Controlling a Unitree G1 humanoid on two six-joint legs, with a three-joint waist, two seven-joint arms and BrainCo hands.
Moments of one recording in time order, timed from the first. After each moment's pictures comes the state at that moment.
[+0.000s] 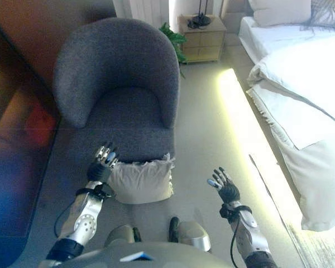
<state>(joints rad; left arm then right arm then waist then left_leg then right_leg) 0.15 0.27 -0.16 0.27 -0.77 -0.23 -0.04 0.24 -0.31 0.13 0.39 0.70 -0.06 0.17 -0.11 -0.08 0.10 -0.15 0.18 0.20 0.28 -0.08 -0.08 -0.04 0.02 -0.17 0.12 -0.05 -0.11</state>
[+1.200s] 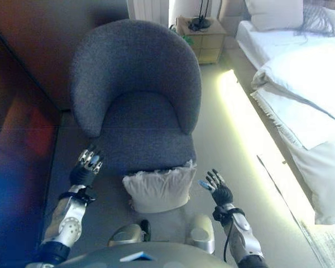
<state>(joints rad) 0.18 0.35 -0.06 0.30 -0.82 -0.22 -0.11 0.23 -0.25 0.14 0.37 0.67 -0.05 0.18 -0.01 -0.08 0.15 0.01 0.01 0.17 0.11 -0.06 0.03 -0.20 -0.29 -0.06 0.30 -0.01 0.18</state>
